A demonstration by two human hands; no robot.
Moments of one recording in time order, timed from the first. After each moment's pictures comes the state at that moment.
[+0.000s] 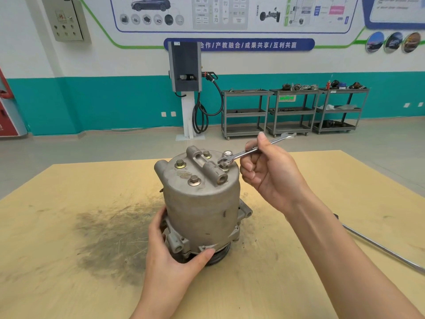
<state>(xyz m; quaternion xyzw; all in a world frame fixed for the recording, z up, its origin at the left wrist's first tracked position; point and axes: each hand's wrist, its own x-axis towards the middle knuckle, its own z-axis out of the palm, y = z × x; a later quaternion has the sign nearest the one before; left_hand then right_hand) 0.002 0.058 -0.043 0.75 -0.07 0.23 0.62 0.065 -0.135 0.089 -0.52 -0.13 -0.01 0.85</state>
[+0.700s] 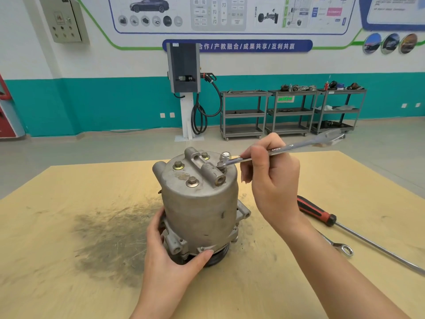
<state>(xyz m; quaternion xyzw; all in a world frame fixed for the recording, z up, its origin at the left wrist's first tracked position) 0.002 0.058 -0.044 0.74 -0.07 0.23 0.63 0.047 -0.117 0.080 -0.64 -0.28 -0.45 0.55</state>
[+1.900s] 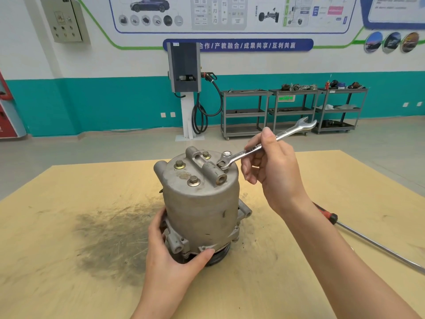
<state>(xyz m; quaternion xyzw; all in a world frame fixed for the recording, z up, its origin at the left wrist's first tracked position) -0.001 0.056 -0.041 0.74 -0.08 0.23 0.62 0.053 -0.126 0.091 -0.60 -0.18 -0.19 0.76</state>
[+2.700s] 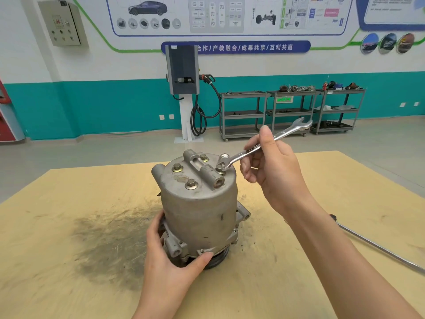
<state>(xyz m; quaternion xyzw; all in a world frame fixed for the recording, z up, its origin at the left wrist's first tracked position) 0.002 0.058 -0.046 0.75 -0.08 0.24 0.61 0.054 -0.130 0.095 -0.59 -0.16 -0.15 0.78</state>
